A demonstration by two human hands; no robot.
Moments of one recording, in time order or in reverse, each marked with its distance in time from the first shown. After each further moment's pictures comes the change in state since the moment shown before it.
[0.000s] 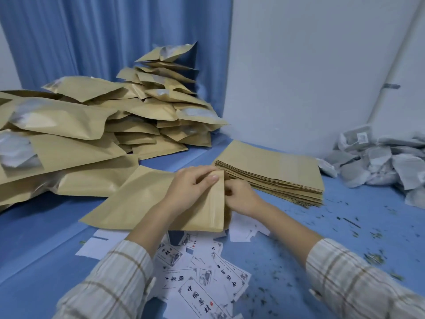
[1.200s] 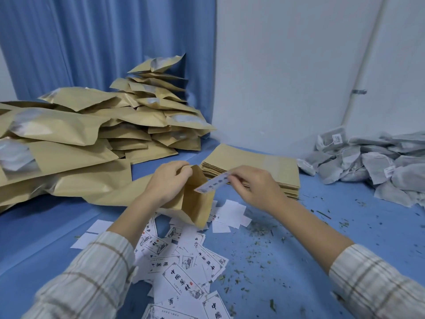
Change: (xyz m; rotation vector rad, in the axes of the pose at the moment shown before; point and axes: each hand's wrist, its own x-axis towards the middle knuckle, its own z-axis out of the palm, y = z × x) left_hand -0.007 0.026 -0.014 0.141 0.059 -0.210; right_hand -0.070 -0.001 -0.063 -0.243 0.458 -0.525
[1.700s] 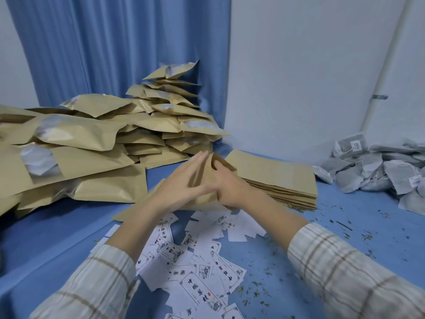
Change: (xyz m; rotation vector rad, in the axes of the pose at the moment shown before) left_hand -0.012 0.006 -0.031 -0.020 -0.207 0.184; right_hand 0.072 -0.031 0.058 -0.051 -0.496 0.209
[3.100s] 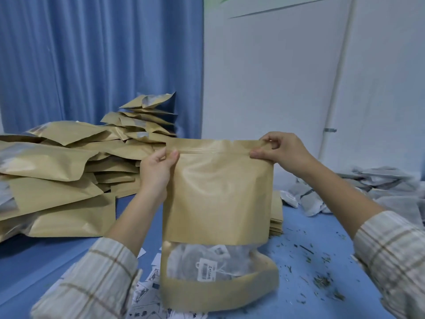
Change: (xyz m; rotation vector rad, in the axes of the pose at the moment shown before) left_hand 0.069 0.068 -0.011 -0.838 0.631 -0.137; right_hand -0.067 0.095 -0.177 0.460 0.500 0.225
